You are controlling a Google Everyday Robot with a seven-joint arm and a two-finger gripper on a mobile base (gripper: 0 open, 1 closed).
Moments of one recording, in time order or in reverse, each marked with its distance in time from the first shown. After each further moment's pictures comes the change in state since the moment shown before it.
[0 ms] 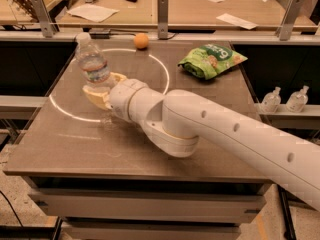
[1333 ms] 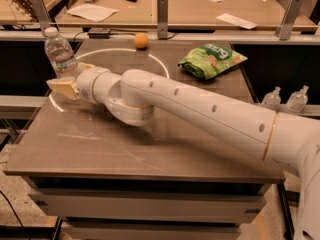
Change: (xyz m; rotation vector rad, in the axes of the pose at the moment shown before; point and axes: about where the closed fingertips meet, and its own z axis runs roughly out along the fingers) arm 0.005 0.018 0.125 -0.107 0.012 0.069
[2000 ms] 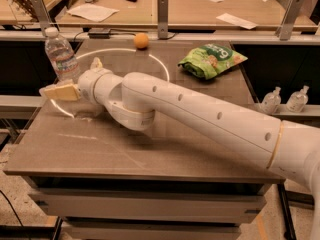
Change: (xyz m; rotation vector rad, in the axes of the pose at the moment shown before) arm -0.004 -0.004 -0.013 0.050 -0.014 0.013
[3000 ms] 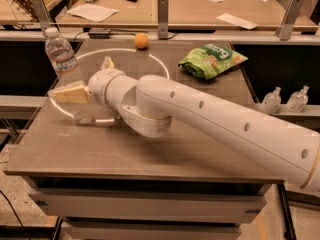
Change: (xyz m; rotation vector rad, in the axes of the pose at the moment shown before) arm -0.013 -0.003 -0.051 0.032 -0.004 -0.026
